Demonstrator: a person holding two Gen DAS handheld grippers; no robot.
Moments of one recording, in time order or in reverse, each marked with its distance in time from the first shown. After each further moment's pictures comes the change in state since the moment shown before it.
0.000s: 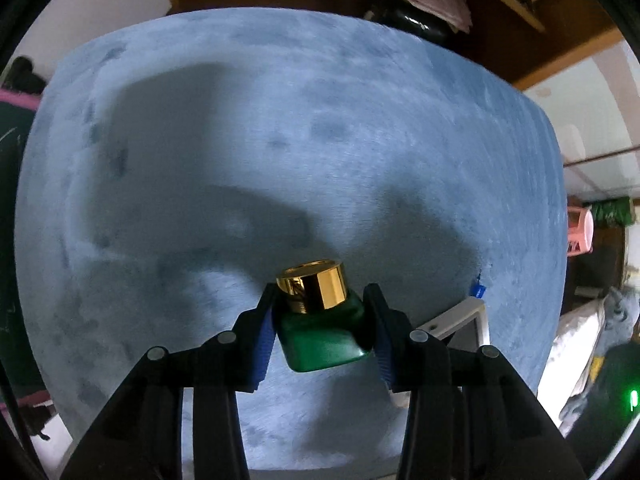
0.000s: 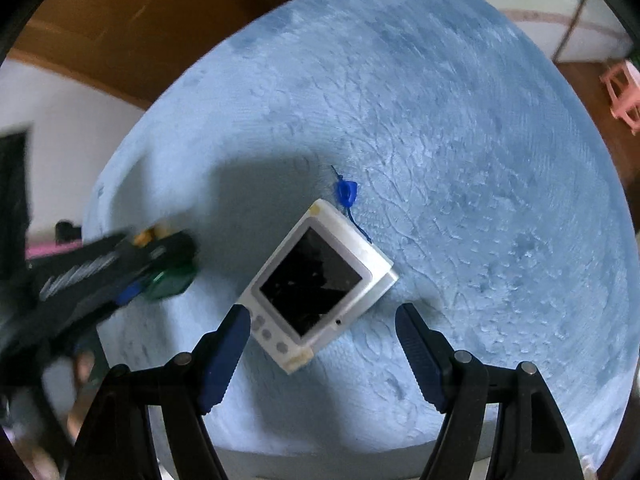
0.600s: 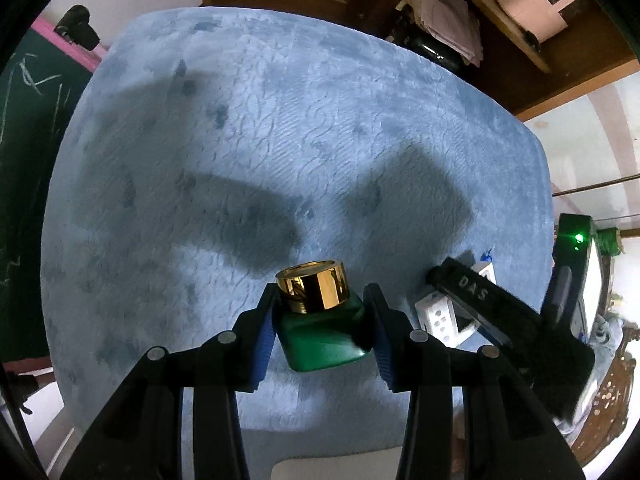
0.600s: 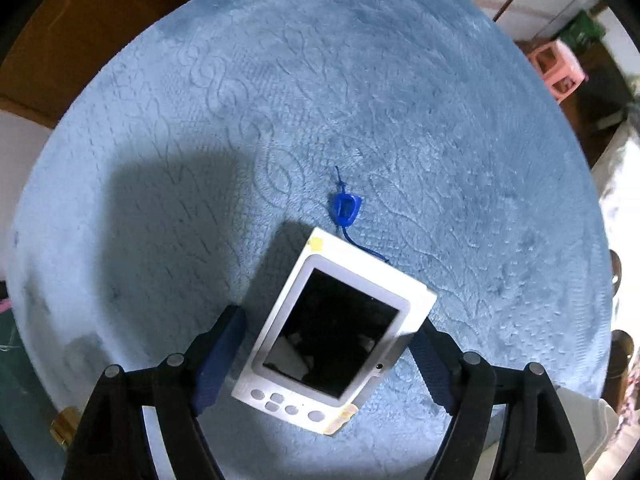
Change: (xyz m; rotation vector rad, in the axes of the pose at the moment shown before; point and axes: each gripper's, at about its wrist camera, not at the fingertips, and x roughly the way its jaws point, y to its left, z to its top) left arm -0.037 0.037 -0.046 -0.093 -0.062 -0.046; right arm 0.055 0.066 0.031 0.133 0.006 -0.328
